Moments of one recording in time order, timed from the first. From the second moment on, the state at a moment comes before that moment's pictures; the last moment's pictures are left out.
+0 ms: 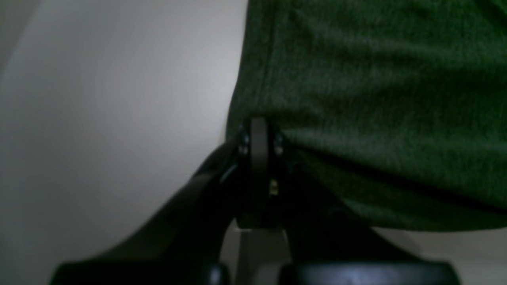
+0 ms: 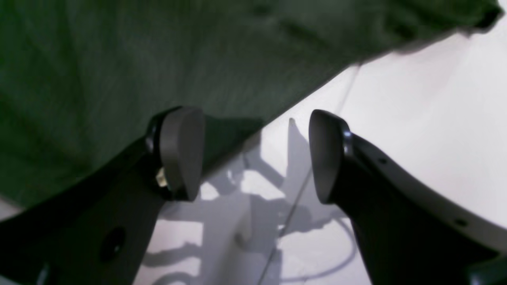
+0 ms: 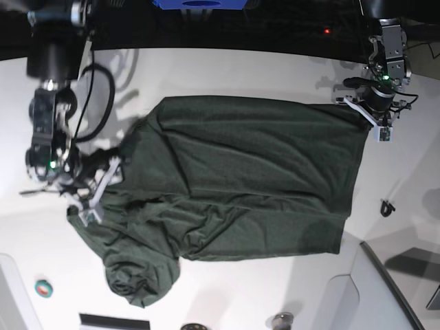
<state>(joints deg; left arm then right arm) 11.9 -16.9 -20.3 62.9 1.2 -16.8 10.0 10.0 3.9 11.1 72.3 0.4 28.2 -51.3</state>
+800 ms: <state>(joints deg) 12.1 -16.8 -20.3 62.9 1.1 -16.6 9.7 17.1 7.6 -11.1 60.6 0.2 28.2 -42.9</state>
